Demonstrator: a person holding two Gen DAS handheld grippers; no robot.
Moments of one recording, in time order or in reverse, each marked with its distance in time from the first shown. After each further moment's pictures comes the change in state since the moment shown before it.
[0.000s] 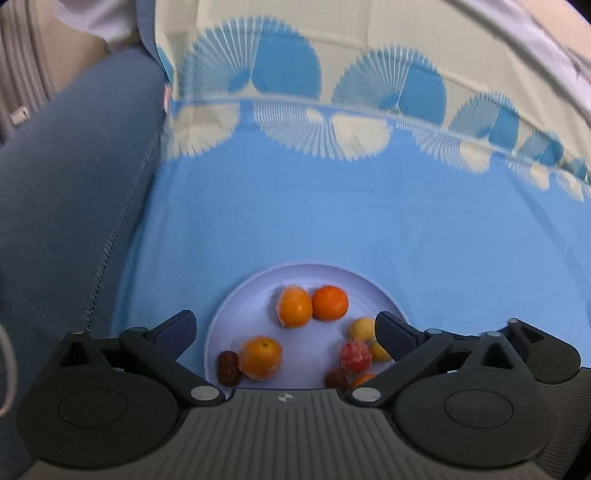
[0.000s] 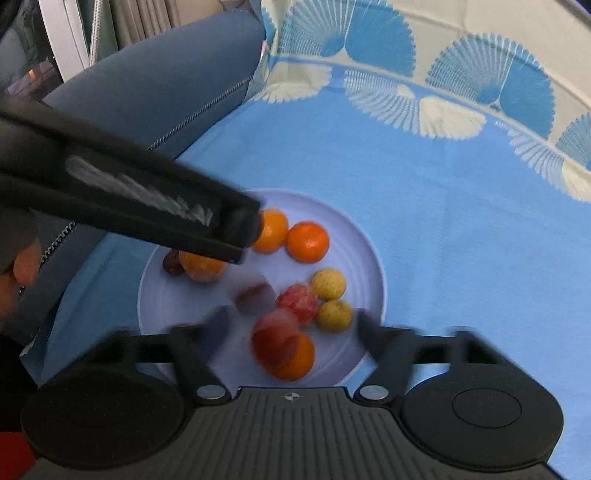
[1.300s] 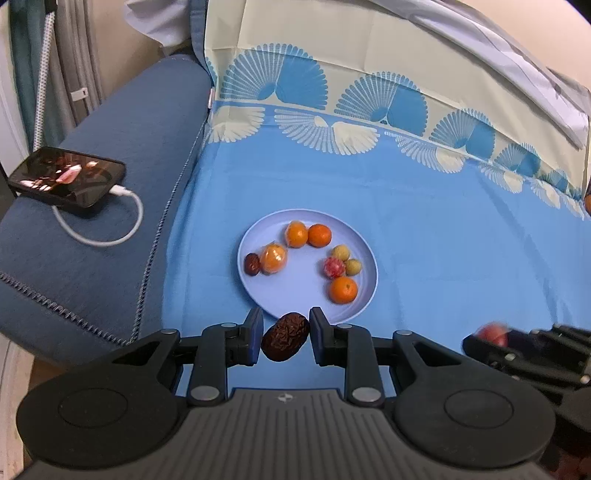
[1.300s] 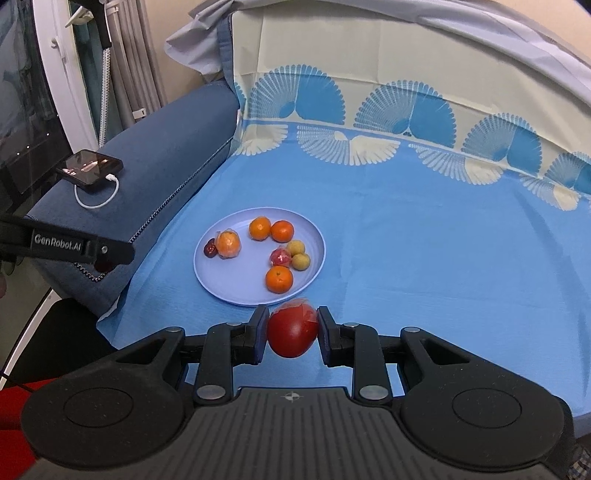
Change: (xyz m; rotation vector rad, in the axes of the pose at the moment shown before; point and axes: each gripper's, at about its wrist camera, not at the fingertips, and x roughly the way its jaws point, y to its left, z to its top) left arm -0.142 0.000 -0.082 -0.086 -0.018 -0.002; right arm -0.190 0.023 -0.084 0.123 -0.137 -0.076
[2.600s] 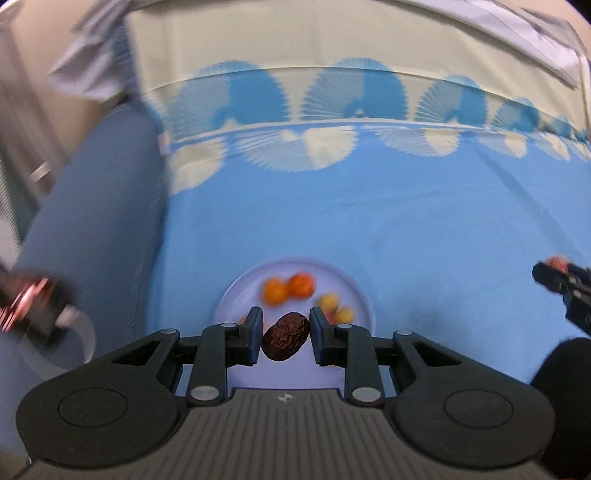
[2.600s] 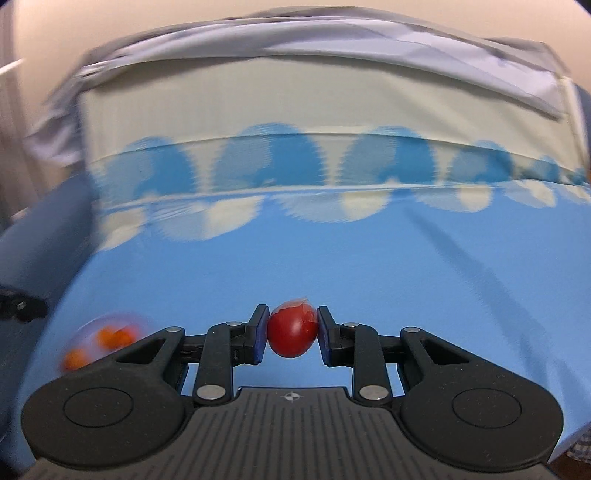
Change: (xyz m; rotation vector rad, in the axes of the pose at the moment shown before) left arm 0.041 -0.066 0.061 0.206 0.006 0.092; right arm 0.032 -0.125 0.031 0.209 -0.205 -0.203
